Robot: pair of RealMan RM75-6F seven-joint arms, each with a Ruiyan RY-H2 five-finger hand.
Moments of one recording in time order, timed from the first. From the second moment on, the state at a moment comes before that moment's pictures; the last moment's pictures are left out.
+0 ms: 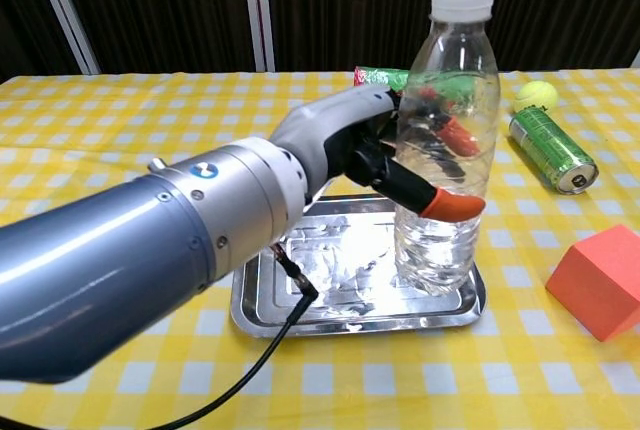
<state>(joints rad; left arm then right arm) -0.86 -1.91 -0.30 -1.87 0.85 1.18 0.21 0.10 -1.09 0.04 -1.60 -1.51 1.42 0.09</state>
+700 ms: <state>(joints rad) -0.53 -1.31 -0.12 -2.06 1.10 1.22 -0.12 0.11 -1.12 0.03 -1.63 -1.51 1.40 0.01</state>
